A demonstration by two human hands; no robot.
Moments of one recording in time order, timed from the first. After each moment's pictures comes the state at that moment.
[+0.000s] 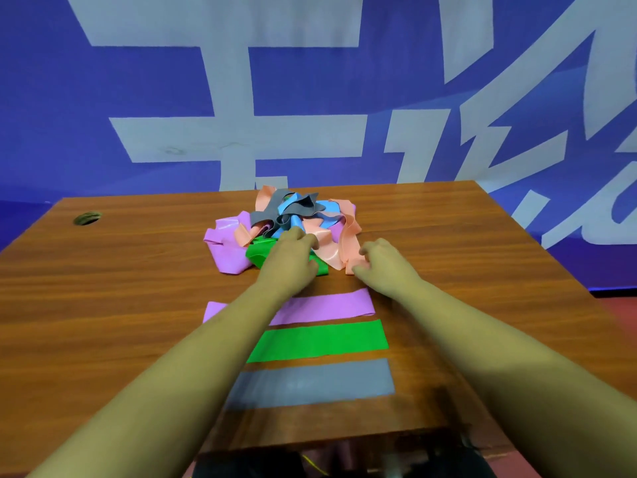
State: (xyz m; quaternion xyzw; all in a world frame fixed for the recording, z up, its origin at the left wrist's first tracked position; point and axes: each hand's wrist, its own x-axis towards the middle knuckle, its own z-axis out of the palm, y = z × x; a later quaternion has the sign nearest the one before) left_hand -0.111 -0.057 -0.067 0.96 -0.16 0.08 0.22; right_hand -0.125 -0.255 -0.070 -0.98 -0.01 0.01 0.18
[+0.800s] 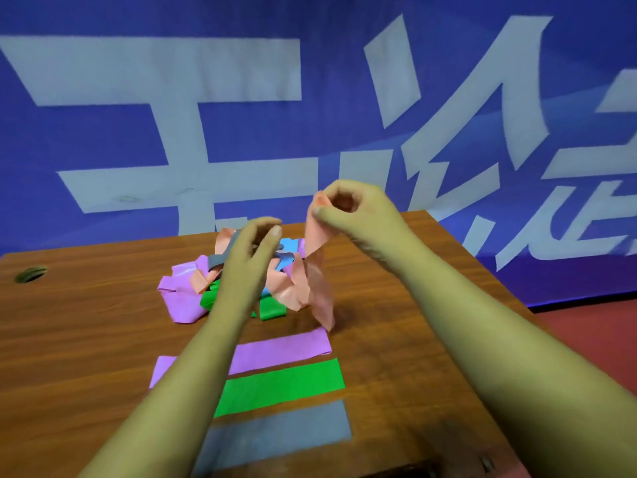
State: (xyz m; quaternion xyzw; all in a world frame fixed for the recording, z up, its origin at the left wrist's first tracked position) left_hand -0.148 -0.095 0.025 0.73 -0.14 0.16 0.65; right_hand -0.170 -0.272 0.098 -0.80 -0.14 -0.14 0.56
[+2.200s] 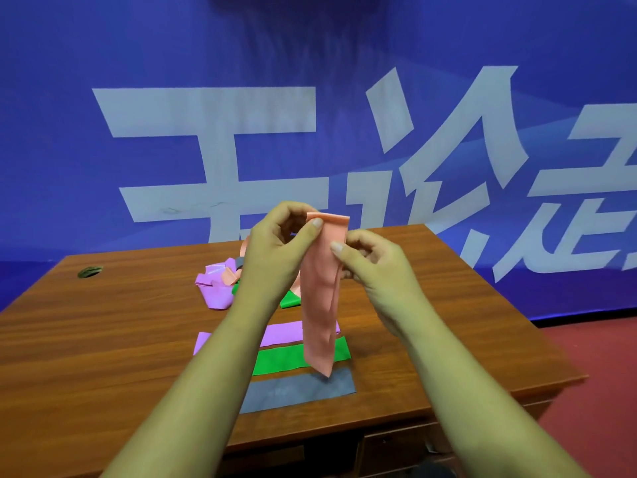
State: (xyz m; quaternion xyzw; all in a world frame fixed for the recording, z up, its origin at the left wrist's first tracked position) left_hand -0.265 -0.094 0.098 0.67 -0.26 0.21 0.67; right_hand -0.297 -0.242 0.079 -0.68 -0.14 -0.15 0.70
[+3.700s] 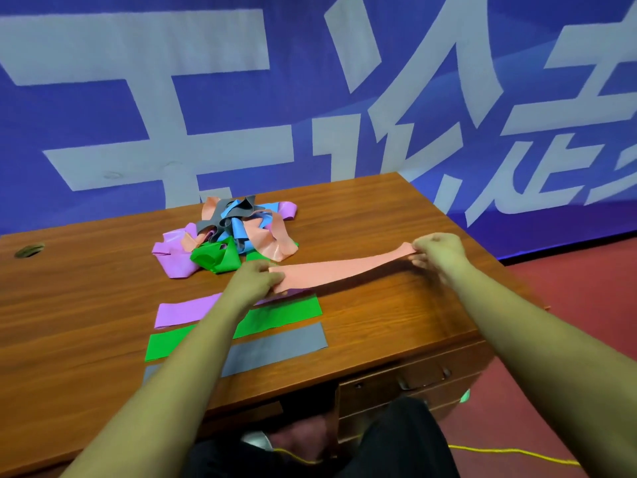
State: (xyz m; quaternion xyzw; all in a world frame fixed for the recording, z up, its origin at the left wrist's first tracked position) left_hand -0.204 -0.102 -0.049 0.84 0.00 -0.13 0.53; right_hand -0.238 -0.434 -0.049 -0.68 0.33 -0.13 0.65
